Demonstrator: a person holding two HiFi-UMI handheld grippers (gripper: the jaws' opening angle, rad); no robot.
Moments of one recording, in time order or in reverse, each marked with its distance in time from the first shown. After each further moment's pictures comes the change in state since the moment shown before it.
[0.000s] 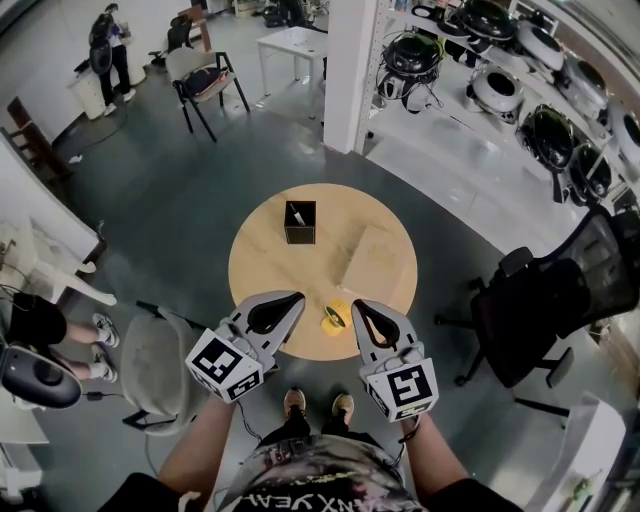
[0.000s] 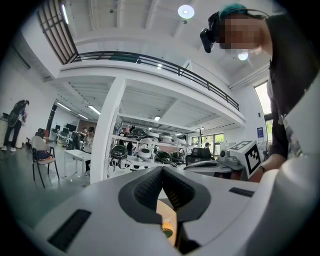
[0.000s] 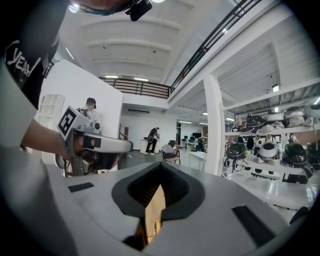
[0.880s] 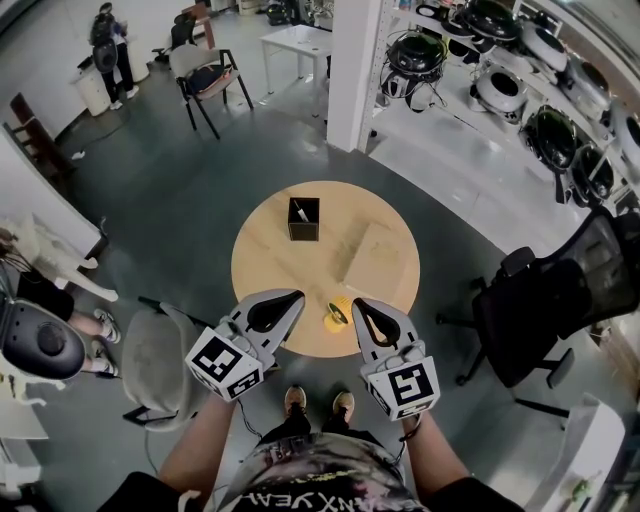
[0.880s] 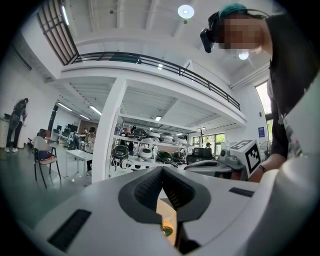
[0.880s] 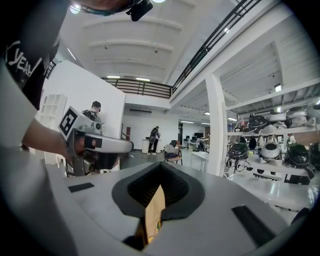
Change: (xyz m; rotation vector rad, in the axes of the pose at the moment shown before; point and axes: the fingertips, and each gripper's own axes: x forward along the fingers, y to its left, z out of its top) left arm -0.008 0.000 -0.001 0.000 0.002 0.014; right arm -0.001 0.007 0.001 -0.007 0.006 0.020
